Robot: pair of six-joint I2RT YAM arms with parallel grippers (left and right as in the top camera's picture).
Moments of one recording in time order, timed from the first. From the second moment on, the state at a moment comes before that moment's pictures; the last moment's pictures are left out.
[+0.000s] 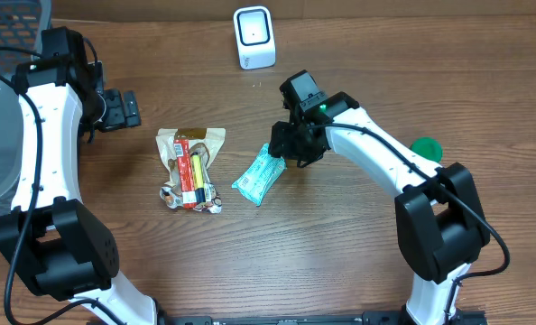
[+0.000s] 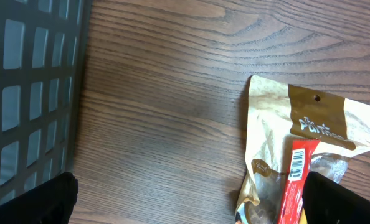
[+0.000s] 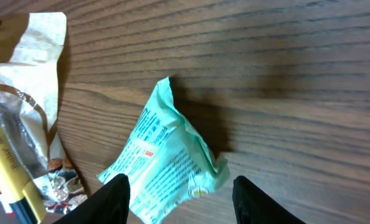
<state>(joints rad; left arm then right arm) 0.22 1.87 1.72 -1.17 -0.03 -0.05 0.52 1.99 1.49 -0.78 -0.25 0.56</state>
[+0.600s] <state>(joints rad) 0.22 1.87 1.72 -1.17 -0.03 -0.05 0.52 2.08 1.43 -0.72 -0.29 0.58</state>
